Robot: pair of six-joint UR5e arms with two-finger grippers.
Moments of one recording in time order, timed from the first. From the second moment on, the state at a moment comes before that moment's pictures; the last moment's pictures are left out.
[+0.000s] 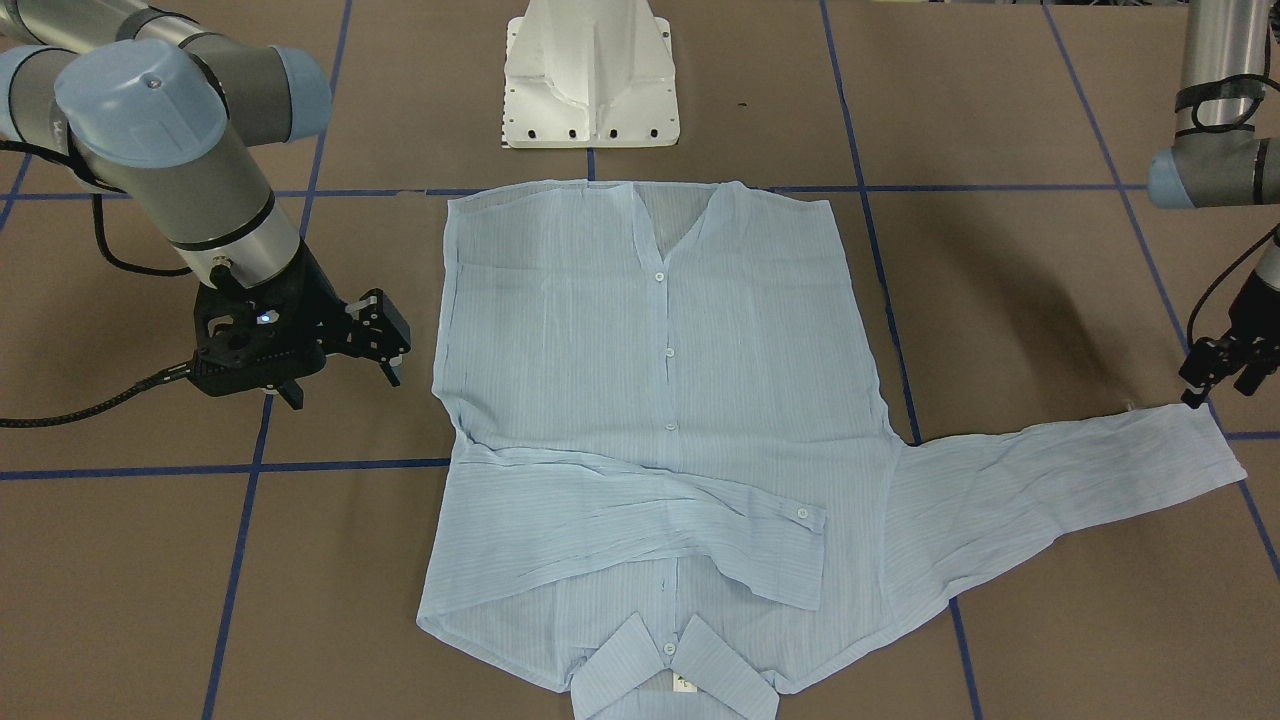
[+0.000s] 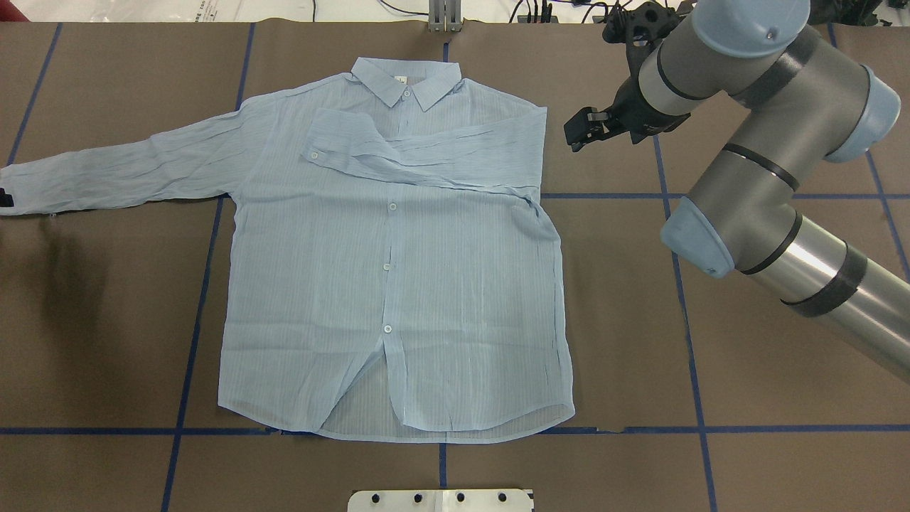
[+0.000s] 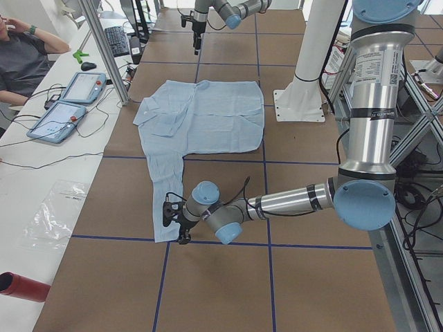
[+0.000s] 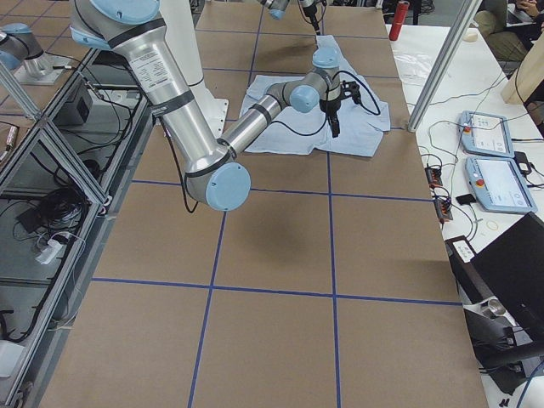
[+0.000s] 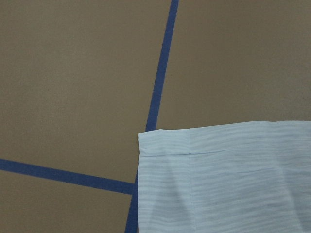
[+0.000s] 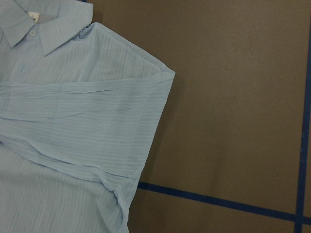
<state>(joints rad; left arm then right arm) -1.14 -1.58 -1.21 -2.67 -1.94 -0.94 0.87 -1.03 1.74 -1.46 2.02 0.82</state>
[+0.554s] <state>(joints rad) -1.13 -1.59 -1.18 -2.67 -1.91 -0.94 0.87 -1.04 1.75 -1.45 2.02 0.82</state>
